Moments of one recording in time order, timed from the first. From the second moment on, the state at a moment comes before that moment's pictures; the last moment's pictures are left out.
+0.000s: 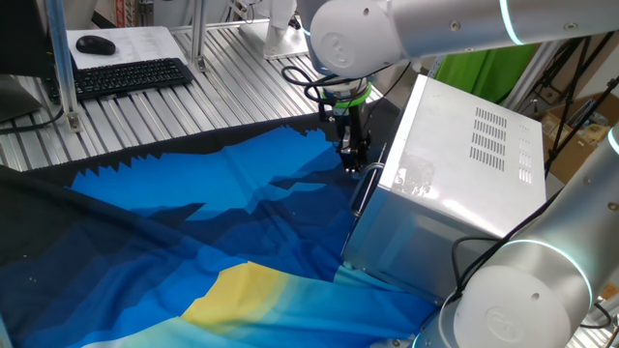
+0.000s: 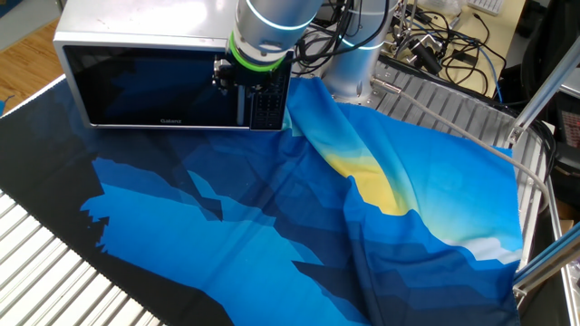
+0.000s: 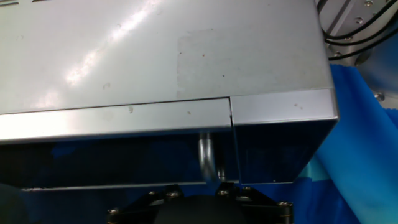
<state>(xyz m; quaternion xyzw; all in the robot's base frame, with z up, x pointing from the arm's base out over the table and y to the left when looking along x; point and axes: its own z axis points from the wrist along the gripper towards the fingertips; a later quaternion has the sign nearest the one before) 0.394 -0.119 0.183 0.93 0.29 -0.17 0.14</state>
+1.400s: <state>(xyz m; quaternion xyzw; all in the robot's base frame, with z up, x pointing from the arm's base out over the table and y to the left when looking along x) 0.467 -0.088 0.169 0.93 0.36 -0.02 0.02</state>
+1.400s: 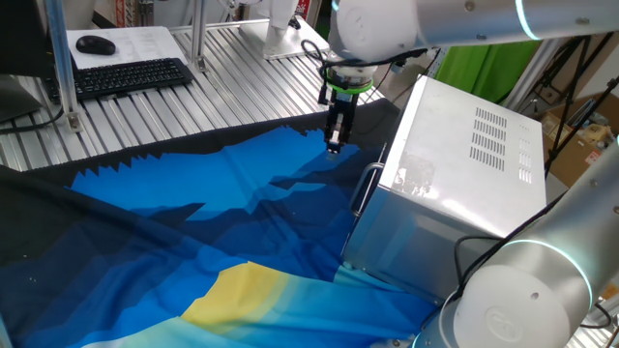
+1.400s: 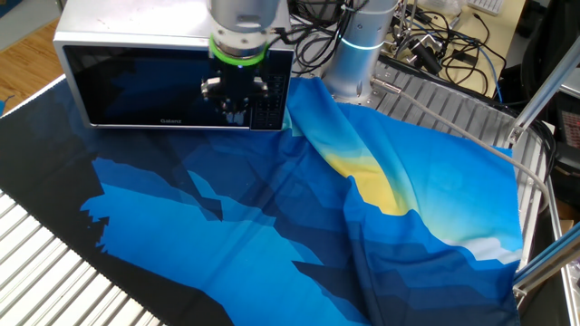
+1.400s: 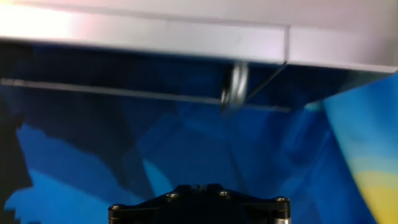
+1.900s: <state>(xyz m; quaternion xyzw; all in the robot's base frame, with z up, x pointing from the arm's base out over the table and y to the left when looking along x) 0.454 -0.084 0.178 0.93 0.35 -0.03 0.02</state>
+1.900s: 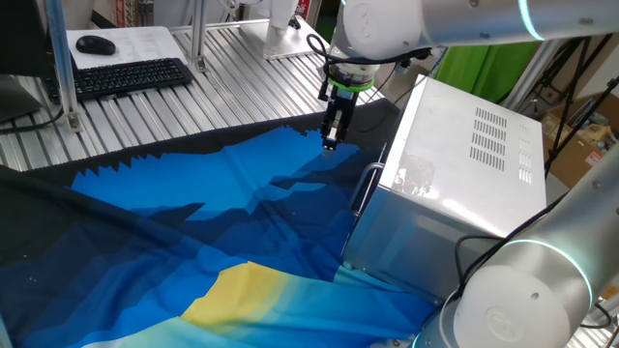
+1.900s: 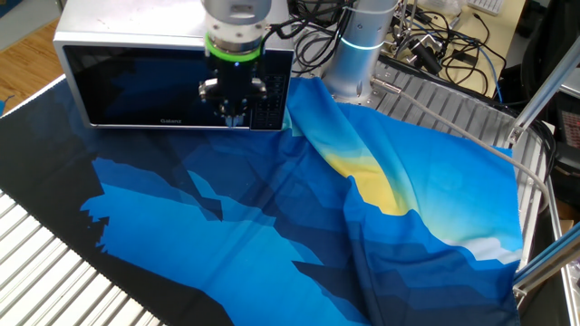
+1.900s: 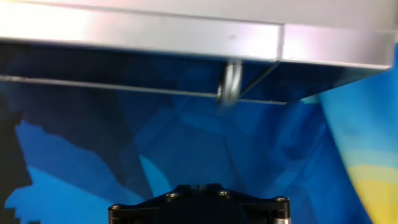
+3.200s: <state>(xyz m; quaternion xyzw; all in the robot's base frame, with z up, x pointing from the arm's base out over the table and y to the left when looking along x) 0.403 -0.106 0.197 0.93 0.36 -0.06 0.03</state>
